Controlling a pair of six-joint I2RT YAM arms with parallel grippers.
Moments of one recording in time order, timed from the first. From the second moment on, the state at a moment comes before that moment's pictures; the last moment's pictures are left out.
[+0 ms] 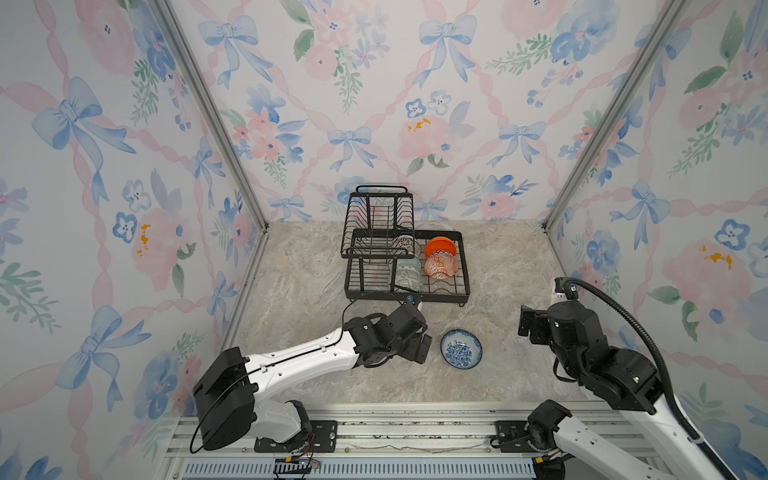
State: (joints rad) left arm -1.04 1.39 0.98 -0.52 -0.15 -0.52; right arm 0.47 0.69 0.98 -1.00 0.56 0.36
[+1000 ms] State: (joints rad) left arm -1.07 1.73 1.12 -0.34 0.01 -0.55; right arm 0.03 0.95 0.86 -0.81 -0.05 0.33
